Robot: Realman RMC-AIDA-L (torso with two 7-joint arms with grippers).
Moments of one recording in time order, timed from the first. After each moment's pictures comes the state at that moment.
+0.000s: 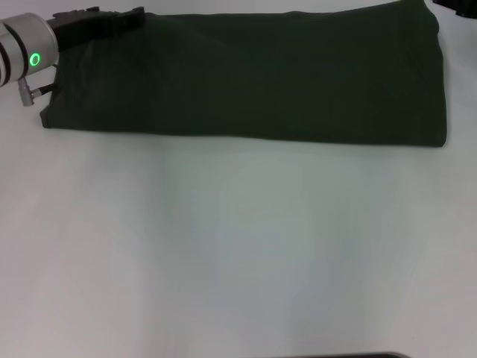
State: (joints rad) left arm -0.76 -2.17 0.58 0.57 2.10 0.74 -1.75; right arm 0.54 2.06 -0.55 -0.74 -1.94 -1.03 1.78
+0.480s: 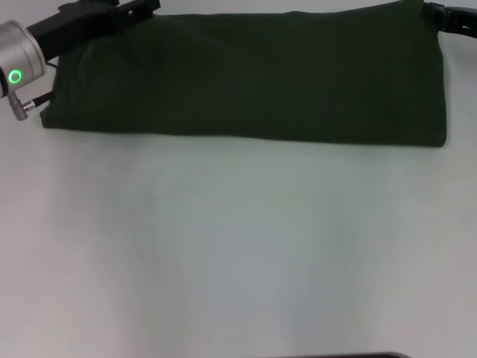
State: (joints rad) left arm -0.64 -2.16 0.58 0.62 1.84 1.08 -1.57; right arm 0.58 2.05 -0.60 -0.63 -1.95 -0.90 1.77
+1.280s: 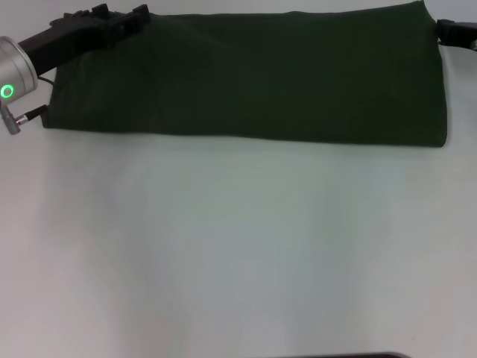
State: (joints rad) left arm -0.61 -2.16 0.58 0.61 1.84 1.08 -1.57; right arm 0.62 2.05 -0.70 -0.53 -1.95 -0.60 1.74
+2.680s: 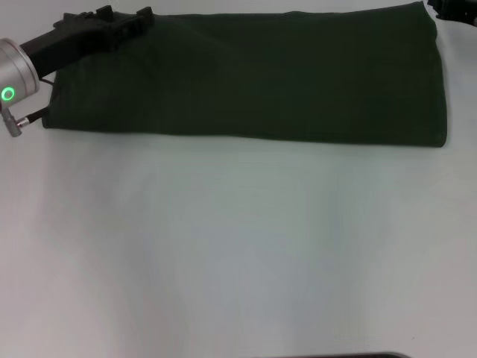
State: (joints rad) left arm -0.61 -2.16 0.58 0.61 1.84 1.11 -1.56; right arm 0.60 2.06 -0.69 -0.63 -1.87 -0.74 1.73
